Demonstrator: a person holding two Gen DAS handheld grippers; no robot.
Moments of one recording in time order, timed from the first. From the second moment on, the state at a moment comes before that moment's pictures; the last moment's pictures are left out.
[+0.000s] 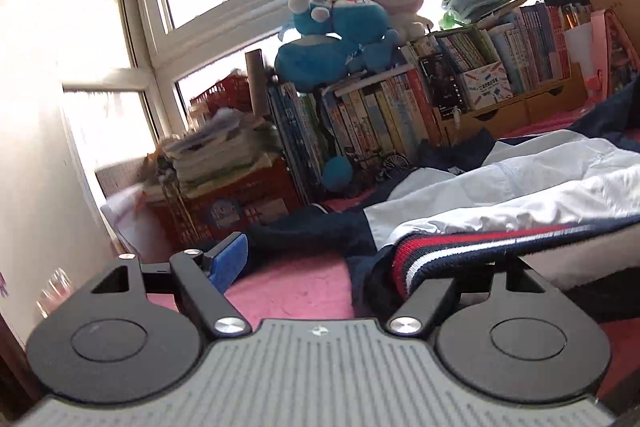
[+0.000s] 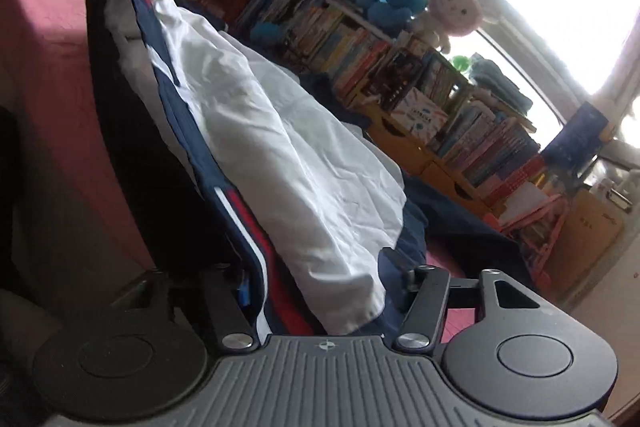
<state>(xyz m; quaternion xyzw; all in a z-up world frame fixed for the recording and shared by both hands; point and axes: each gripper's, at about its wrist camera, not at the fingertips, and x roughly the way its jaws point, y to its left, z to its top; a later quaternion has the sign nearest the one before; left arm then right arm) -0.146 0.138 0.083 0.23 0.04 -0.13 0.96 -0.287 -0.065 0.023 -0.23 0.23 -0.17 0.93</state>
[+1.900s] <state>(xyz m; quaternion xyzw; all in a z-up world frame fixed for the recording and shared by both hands) 0.034 0.131 0.071 -0.05 0.30 -0.36 0.88 -0.045 -0.344 0.041 0.13 0.31 -0.22 0.92</state>
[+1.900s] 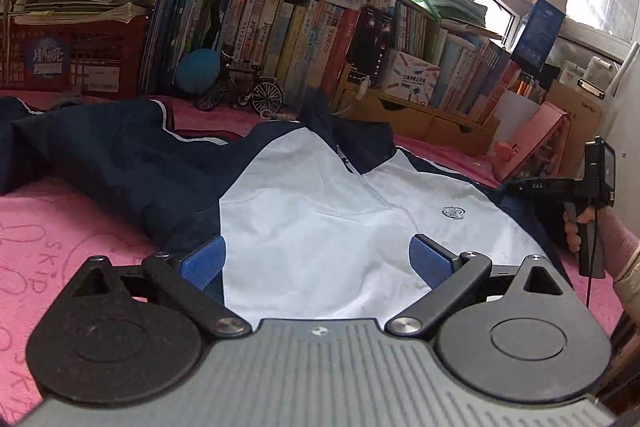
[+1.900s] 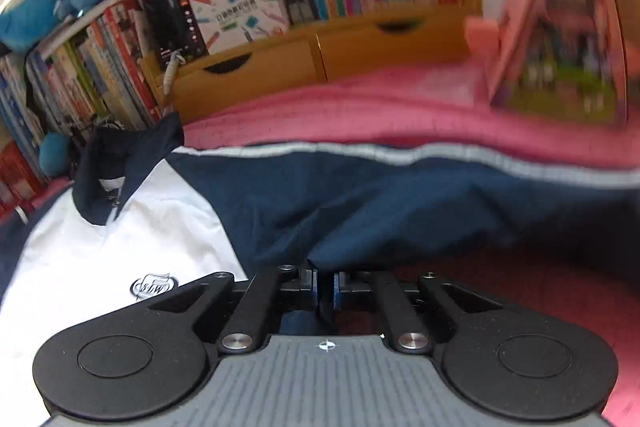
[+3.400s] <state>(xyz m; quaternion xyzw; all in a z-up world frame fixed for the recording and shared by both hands) 0.288 0.359 0.127 -0.24 0.10 0.07 0.96 0.249 -0.107 0.049 0.09 0.34 -0.15 0.92</state>
